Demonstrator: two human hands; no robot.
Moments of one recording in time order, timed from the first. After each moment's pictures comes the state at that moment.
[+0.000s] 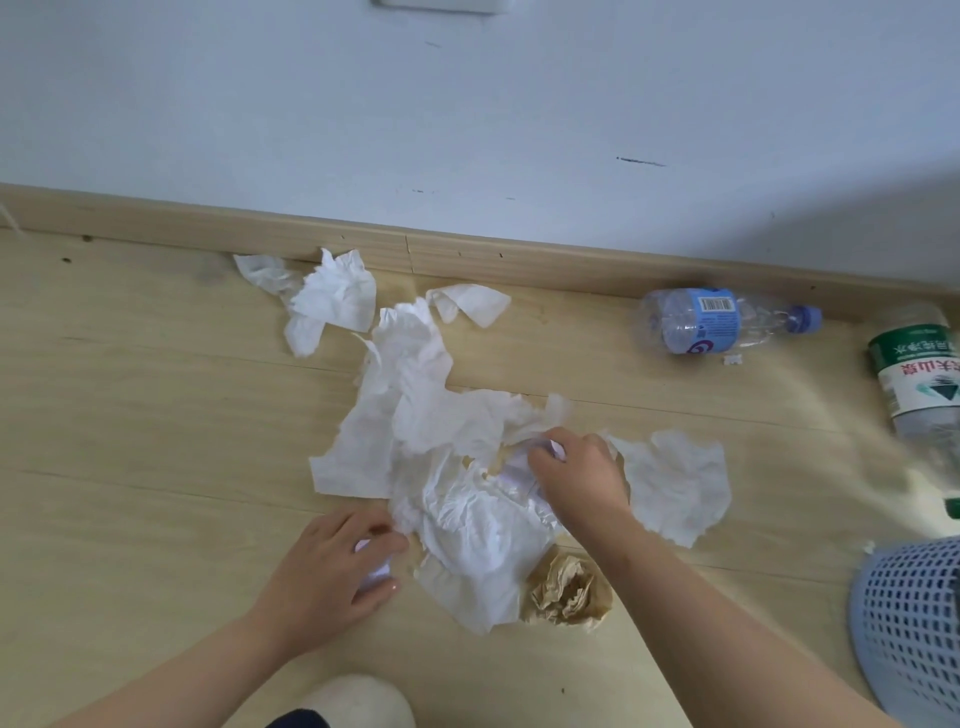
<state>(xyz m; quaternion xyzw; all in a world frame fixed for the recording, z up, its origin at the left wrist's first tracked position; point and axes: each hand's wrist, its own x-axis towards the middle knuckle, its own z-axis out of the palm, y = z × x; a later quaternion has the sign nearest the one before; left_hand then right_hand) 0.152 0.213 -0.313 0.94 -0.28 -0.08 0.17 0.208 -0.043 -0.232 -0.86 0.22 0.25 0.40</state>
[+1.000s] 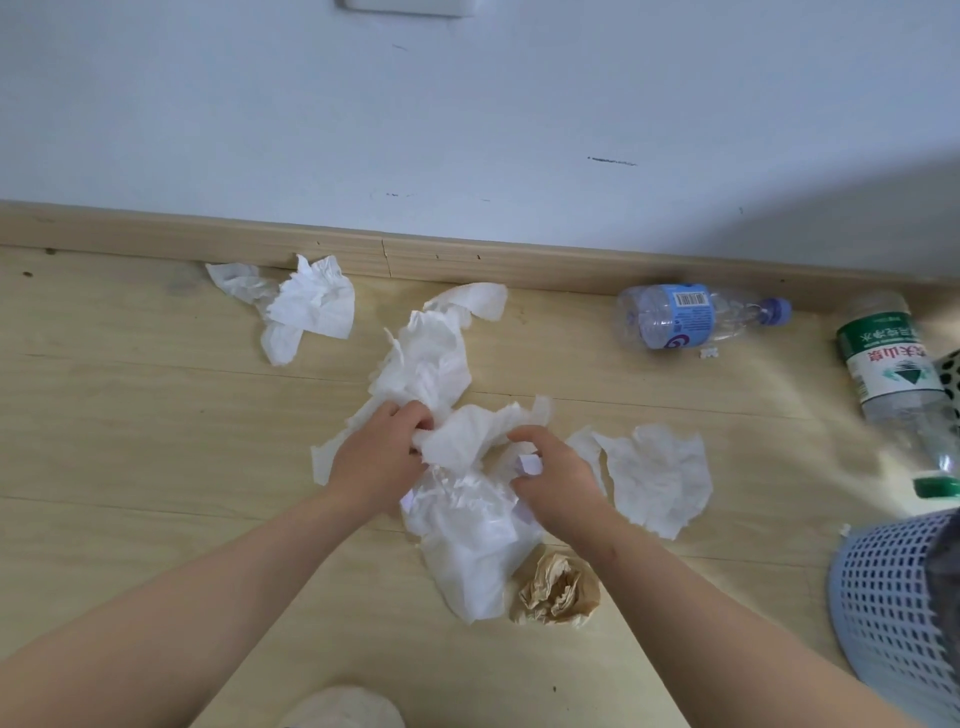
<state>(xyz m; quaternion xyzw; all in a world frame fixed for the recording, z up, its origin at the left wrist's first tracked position) 0.247 0.132 -0.265 0.95 -0.04 -0.20 0.24 0.204 -0.046 -0.249 -0.82 0.20 0.27 0.46</state>
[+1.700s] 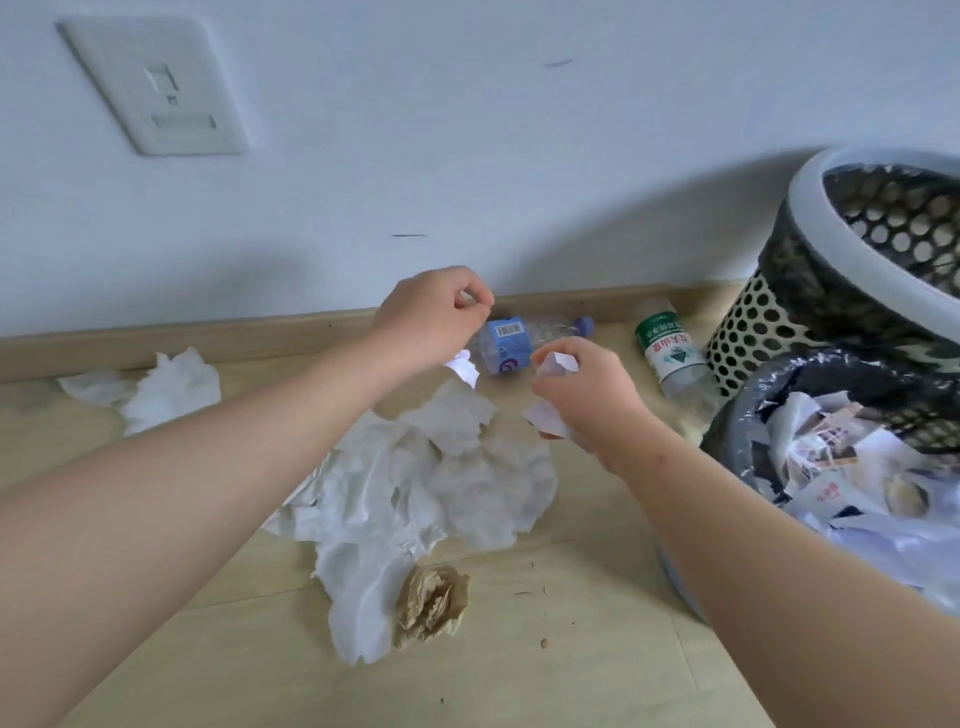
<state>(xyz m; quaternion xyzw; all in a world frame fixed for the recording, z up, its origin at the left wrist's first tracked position) 0.286 -0.045 -0.105 0.89 -0.17 -0.14 0.39 0.195 -0.174 -0.132 -0.78 0.30 0.01 0.55</state>
